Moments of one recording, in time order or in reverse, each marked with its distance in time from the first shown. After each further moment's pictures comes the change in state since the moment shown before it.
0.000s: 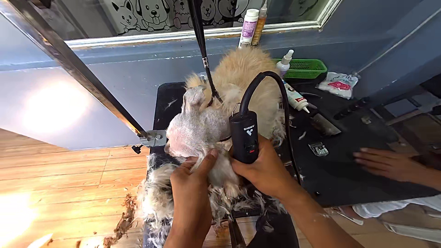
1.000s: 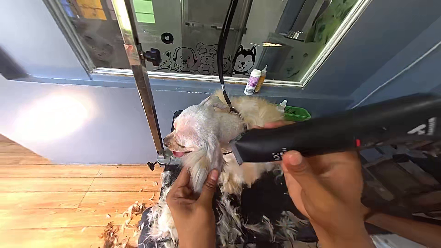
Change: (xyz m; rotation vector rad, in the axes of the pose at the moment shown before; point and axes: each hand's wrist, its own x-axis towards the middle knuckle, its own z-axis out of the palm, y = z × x) left_hand -0.009 0.038 -0.046 -0.250 -0.086 0.598; right_hand -0.007 -0.110 0.023 0.236 0.101 -0.668
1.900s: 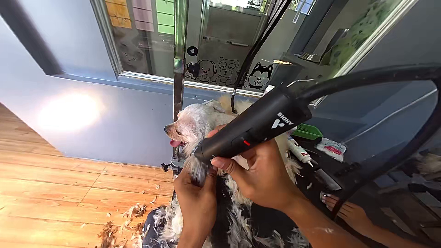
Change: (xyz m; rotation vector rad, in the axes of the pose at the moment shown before) left_hand 0.042 0.004 -0.034 0.235 0.000 0.241; right_hand 0.036 0.019 0.097 -0.241 -0.386 -0.115
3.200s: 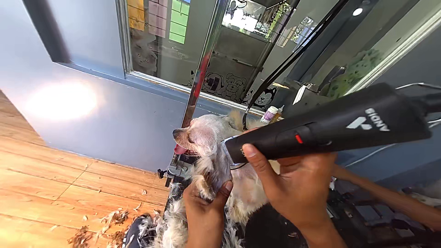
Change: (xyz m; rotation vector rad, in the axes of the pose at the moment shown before) left_hand -0.004 0.000 0.010 -0.451 0.049 -0.184; right_hand 0.020 -0.009 -0.011 -0.353 0.231 -0.175
